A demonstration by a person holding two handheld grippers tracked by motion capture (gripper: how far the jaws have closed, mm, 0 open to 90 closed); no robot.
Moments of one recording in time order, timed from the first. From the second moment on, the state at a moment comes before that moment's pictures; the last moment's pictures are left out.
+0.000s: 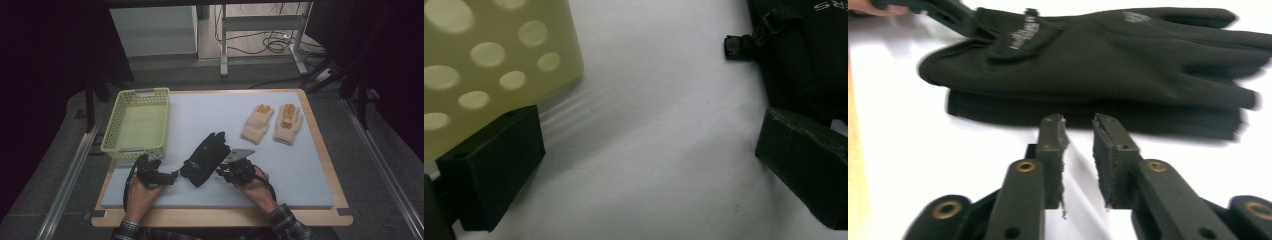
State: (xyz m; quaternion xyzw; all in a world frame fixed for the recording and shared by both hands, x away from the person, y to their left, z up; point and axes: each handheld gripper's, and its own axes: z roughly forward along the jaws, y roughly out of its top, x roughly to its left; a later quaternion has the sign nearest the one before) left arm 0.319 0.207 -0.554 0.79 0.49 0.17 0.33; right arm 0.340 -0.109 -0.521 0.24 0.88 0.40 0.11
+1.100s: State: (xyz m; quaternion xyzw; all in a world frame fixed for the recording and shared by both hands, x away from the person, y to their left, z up) left arm 0.320 0.207 -0.554 0.79 0.49 0.17 0.33; right arm 0.364 -0.244 -0.531 0.37 0.84 0.35 0.18
